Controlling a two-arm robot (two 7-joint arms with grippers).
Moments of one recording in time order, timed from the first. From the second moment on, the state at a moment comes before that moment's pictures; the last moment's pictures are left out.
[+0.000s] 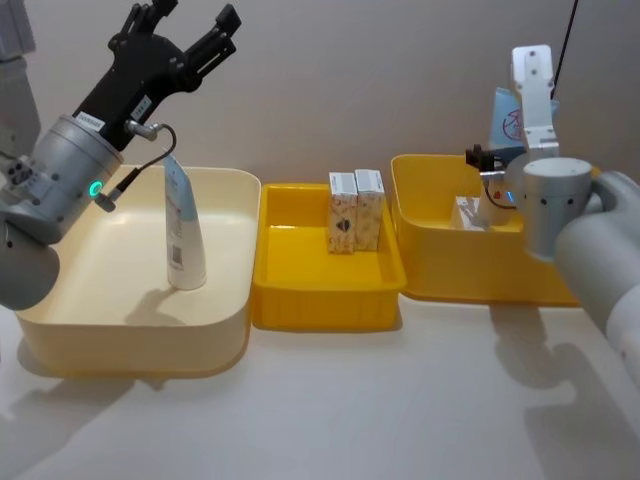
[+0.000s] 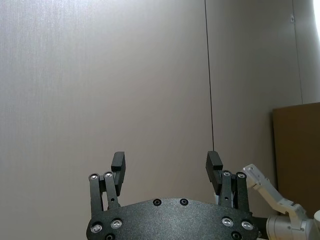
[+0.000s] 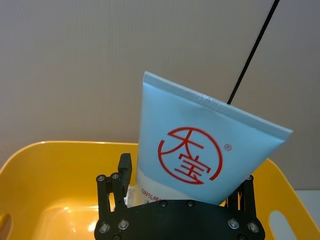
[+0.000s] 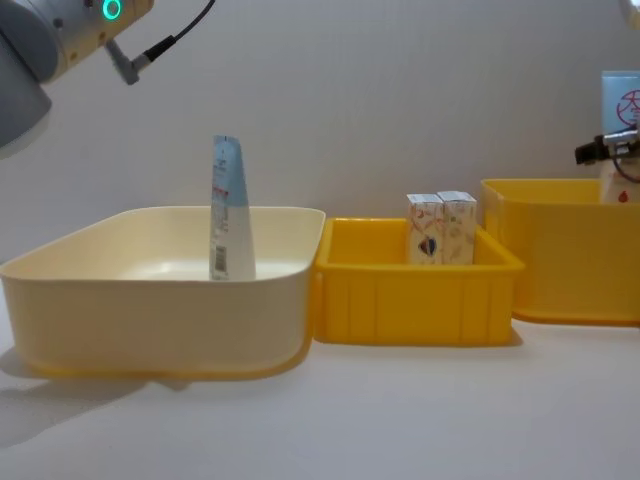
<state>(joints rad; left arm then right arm) -0.74 0.16 0.29 -1.16 -0.63 -0.25 -0.55 1.17 0.09 -0.25 -0.33 0.11 0.19 -0.19</state>
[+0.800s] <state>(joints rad) -0.74 0.16 0.29 -1.16 -0.63 -0.25 -0.55 0.89 0.19 -0.18 -0.93 0.18 0.17 -0.06</state>
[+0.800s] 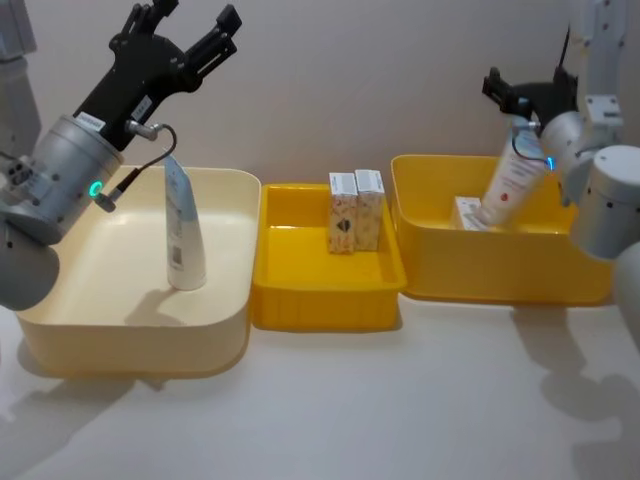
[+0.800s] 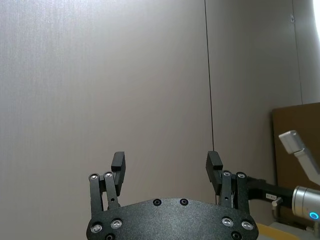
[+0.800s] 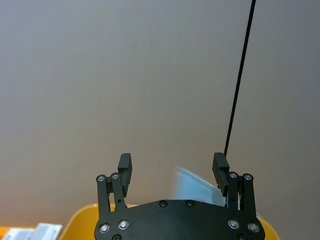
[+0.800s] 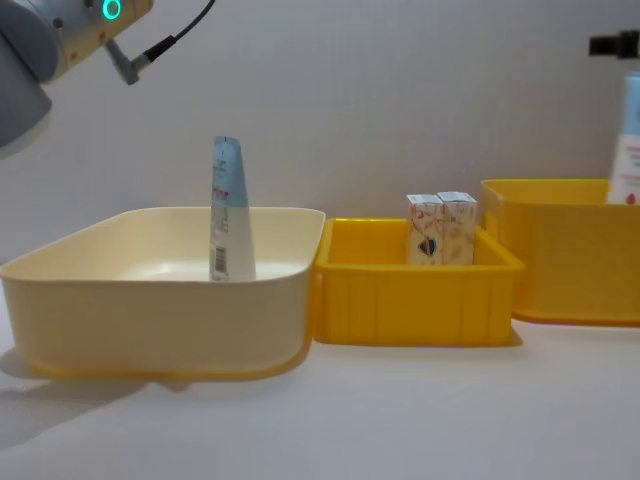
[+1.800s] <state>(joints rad) -0.74 0.16 0.29 -1.16 -0.63 -0.25 -0.55 0.75 0.20 -0.14 -1.25 0.19 0.10 -0.06</state>
